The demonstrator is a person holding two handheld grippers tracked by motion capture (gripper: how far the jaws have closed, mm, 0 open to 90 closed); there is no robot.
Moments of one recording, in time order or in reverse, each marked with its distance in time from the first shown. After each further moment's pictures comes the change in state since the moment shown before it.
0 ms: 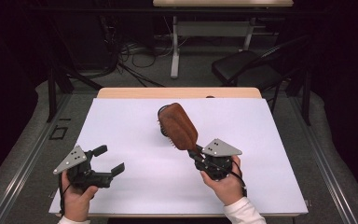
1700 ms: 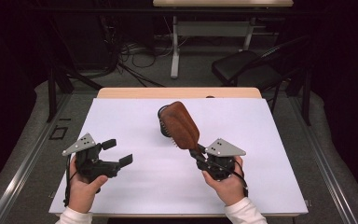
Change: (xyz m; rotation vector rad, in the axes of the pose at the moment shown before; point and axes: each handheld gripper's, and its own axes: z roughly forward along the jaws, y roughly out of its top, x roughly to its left) left arm -0.006 0.035 0.022 0.071 -0.062 -0.108; right arm -0.003 0.001 -0.005 -0.028 0.002 0.018
